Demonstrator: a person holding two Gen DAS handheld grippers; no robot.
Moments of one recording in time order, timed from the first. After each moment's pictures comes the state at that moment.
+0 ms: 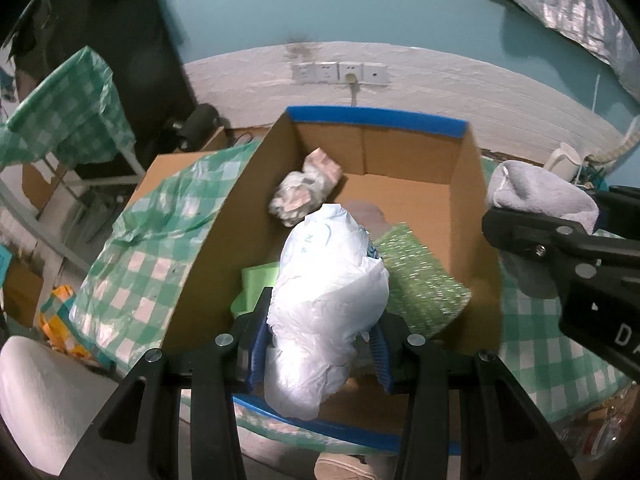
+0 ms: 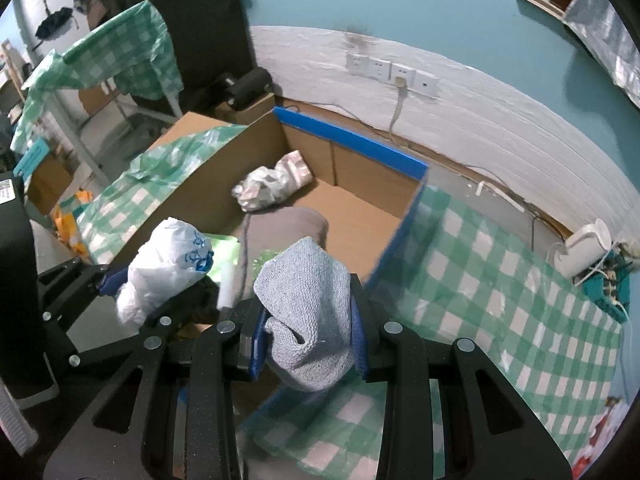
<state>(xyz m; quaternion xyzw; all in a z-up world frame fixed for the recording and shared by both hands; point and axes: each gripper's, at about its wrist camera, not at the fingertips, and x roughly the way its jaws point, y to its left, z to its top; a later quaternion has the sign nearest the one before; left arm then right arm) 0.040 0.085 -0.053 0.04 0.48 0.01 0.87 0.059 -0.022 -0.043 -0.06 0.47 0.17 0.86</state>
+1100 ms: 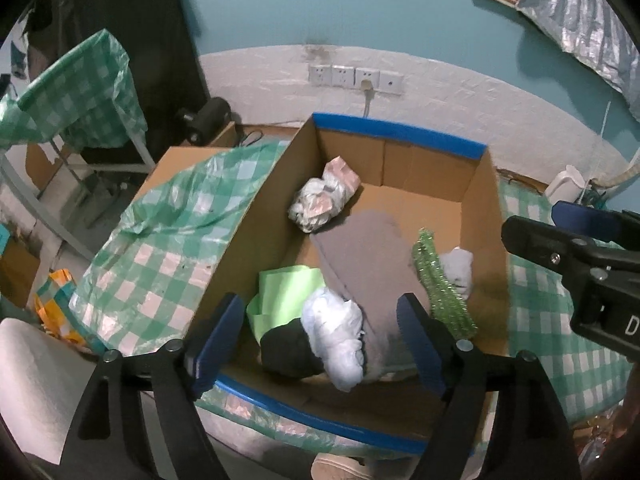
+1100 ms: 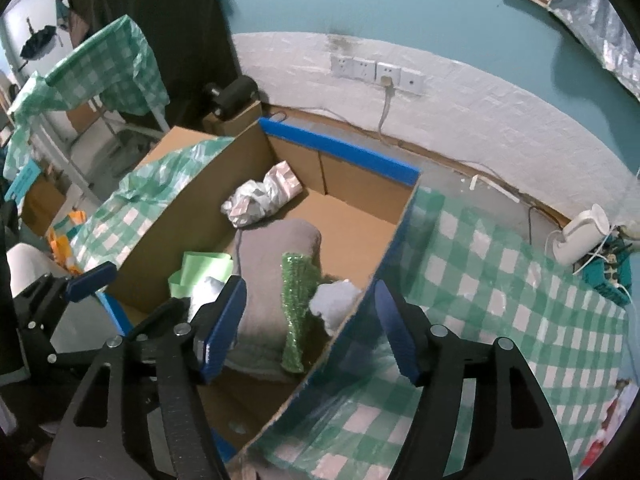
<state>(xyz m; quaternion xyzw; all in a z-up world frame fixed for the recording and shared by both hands) 0.041 0.103 -0.036 0.01 0.48 0.02 0.88 0.075 -0.016 -0.046 -0.03 0.48 0.15 0.87</state>
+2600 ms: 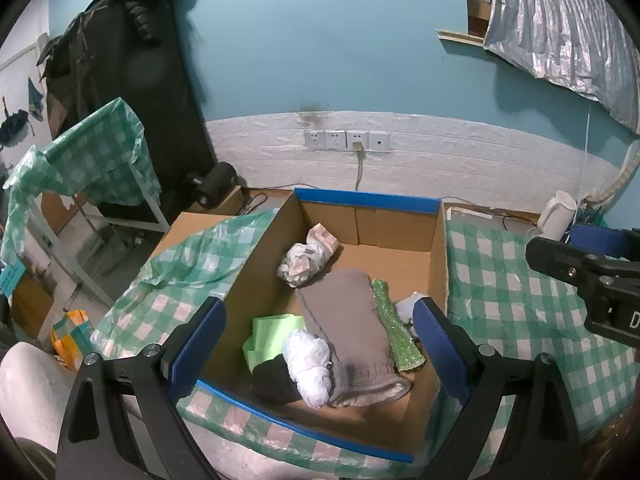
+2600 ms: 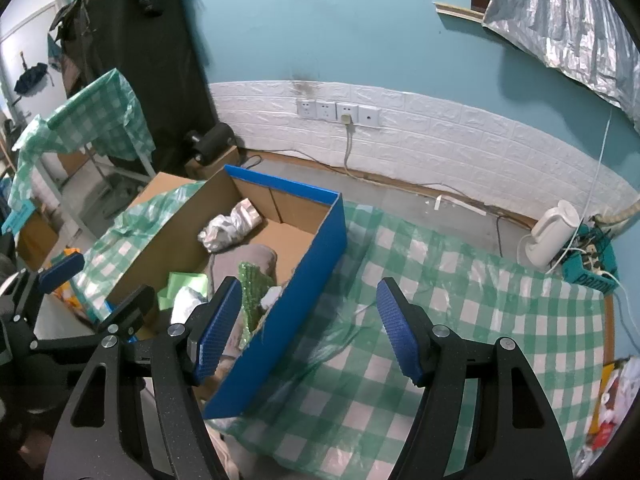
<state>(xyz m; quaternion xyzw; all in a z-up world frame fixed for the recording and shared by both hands) 0.005 0.059 0.009 0.05 0.38 0.03 0.93 0.023 -0.088 0.001 0.00 0.41 0.11 0.91</state>
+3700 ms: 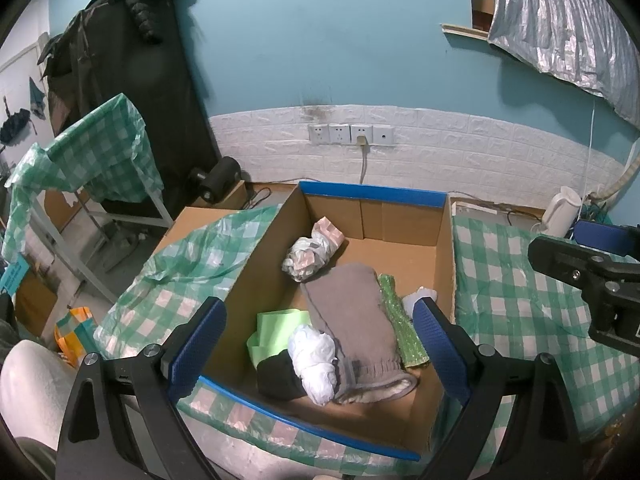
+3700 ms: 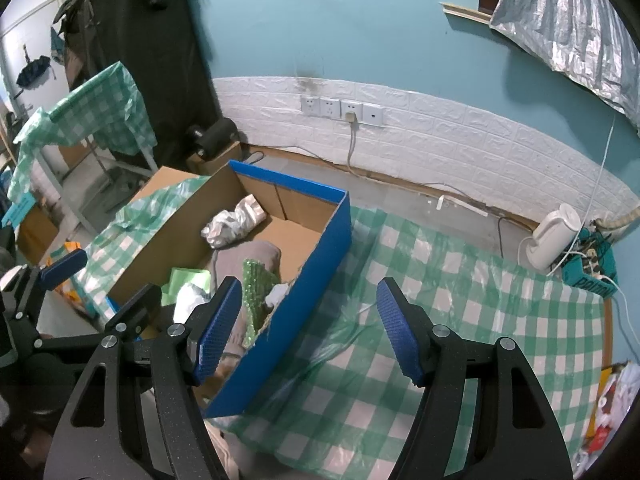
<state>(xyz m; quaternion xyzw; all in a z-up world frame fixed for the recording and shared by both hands) 0.006 0.064 0.006 0.05 0.38 0.04 0.92 0.027 -0.083 -0.001 -0.01 0.41 0.12 0.90</state>
